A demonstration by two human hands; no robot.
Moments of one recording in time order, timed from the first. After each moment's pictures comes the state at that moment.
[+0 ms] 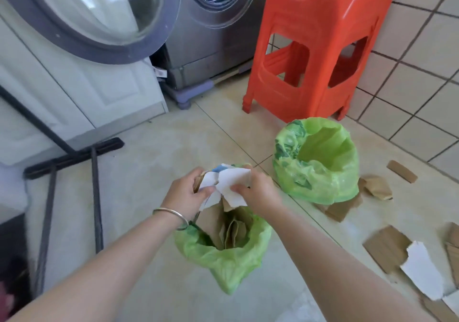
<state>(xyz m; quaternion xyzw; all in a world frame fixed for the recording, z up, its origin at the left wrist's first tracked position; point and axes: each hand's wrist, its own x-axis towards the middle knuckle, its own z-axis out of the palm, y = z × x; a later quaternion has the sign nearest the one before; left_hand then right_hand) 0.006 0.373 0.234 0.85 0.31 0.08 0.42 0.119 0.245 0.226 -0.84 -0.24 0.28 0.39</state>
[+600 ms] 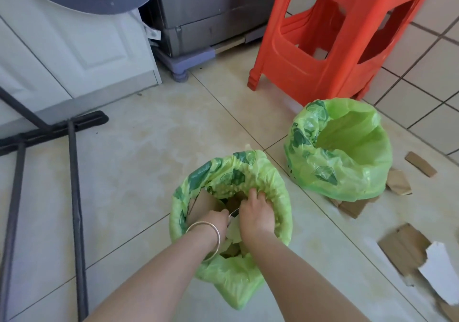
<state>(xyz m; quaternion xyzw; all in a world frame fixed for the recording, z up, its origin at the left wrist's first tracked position) 0.031 0.360 0.094 0.89 0.24 -0.34 0.21 0.092 0.281 0.109 -0.91 -0.34 0.21 -0.10</state>
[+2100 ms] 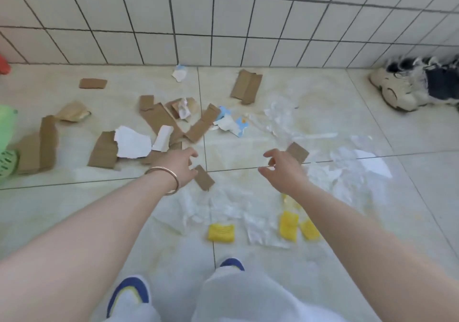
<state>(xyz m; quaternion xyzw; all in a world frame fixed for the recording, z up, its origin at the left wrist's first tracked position) 0.079 -0.240 0.175 0.94 -0.19 -0.25 0.13 -0.031 -0.459 0.185 -0.93 0.26 0.11 0.25</state>
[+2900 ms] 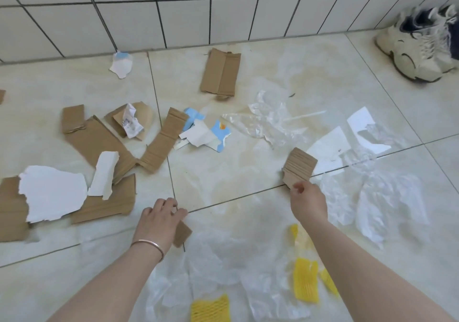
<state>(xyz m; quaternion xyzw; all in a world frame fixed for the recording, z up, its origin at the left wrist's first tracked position) 0.134 -0.301 -0.019 0.89 -0.36 -0.25 -0.09 0.008 -0.577 0.006 -0.78 0.55 0.07 0.28</state>
